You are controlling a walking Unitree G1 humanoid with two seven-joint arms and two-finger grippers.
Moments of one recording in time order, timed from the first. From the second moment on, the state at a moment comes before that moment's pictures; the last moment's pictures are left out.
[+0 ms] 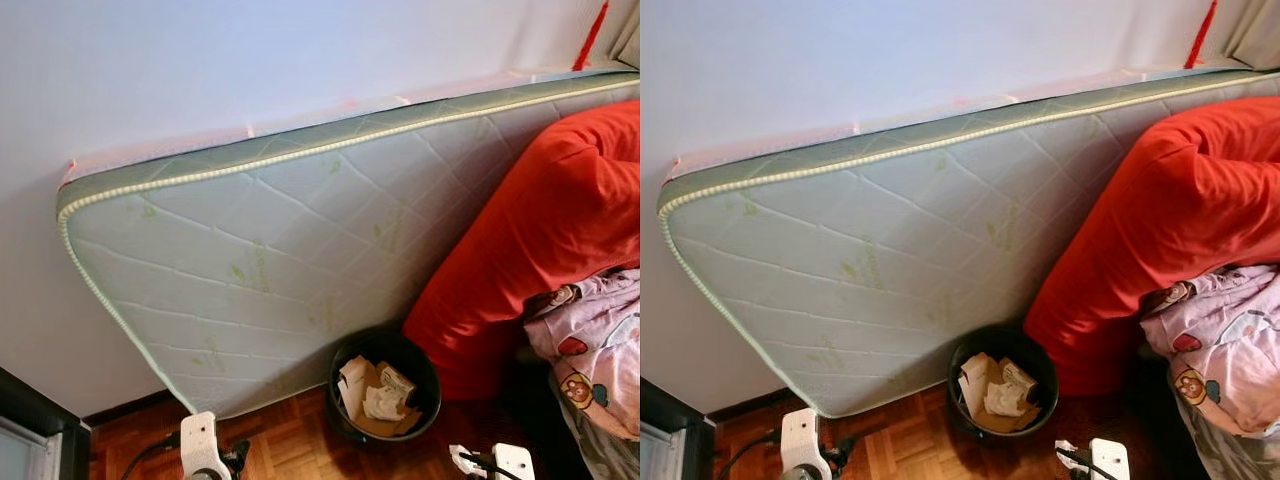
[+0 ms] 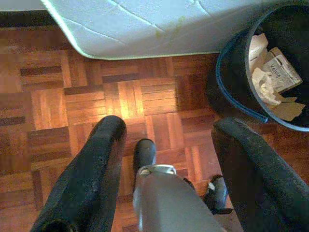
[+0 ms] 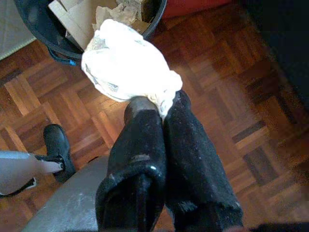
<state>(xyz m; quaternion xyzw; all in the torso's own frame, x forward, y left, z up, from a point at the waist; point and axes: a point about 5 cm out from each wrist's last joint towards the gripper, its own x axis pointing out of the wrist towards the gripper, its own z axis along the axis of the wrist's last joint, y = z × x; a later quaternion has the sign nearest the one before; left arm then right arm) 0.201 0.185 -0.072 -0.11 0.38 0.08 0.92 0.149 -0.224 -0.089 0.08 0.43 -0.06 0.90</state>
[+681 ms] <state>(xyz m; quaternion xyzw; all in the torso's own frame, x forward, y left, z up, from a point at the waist) 0.196 0.192 -0.074 -0.10 0.39 0.09 0.91 0.162 -0.214 -0.085 0.07 0.42 -0.04 0.90</state>
